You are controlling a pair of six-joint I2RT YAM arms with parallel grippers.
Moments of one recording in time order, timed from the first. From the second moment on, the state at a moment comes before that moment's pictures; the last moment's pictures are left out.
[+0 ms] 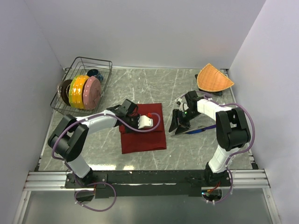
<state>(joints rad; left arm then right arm) -0.63 1.66 0.96 -0.37 0.35 0.85 0.22 1.75 1.05 -0.75 -0.62 0.27</state>
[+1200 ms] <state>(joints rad) -0.68 1.45 1.00 -0.55 0.46 0.71 0.22 1.75 1.05 -0.75 -0.62 0.27</state>
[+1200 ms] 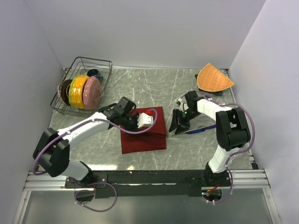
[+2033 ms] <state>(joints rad) -0.73 1.40 0.88 -0.54 0.49 0.62 0.22 1.75 1.05 -0.75 -0.66 0.27</state>
